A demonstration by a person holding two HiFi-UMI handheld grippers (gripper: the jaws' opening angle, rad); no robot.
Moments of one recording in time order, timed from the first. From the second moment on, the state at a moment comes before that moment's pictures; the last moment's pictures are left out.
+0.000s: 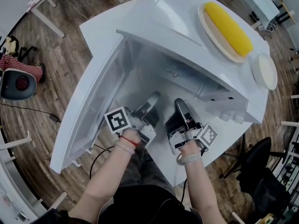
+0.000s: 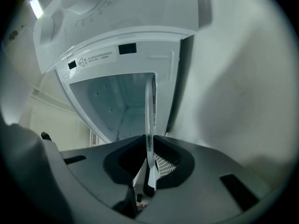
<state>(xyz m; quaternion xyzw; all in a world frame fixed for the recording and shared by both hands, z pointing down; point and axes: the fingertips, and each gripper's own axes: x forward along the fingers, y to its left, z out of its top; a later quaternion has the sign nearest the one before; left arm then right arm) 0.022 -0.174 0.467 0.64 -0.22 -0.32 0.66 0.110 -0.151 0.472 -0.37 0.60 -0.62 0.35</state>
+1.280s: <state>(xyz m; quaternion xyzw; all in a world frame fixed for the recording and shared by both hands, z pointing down) 0.036 -0.186 0.474 0.57 -0.19 -0.36 0.71 0.134 -0.183 0.477 -0.42 0.54 -0.63 0.37</state>
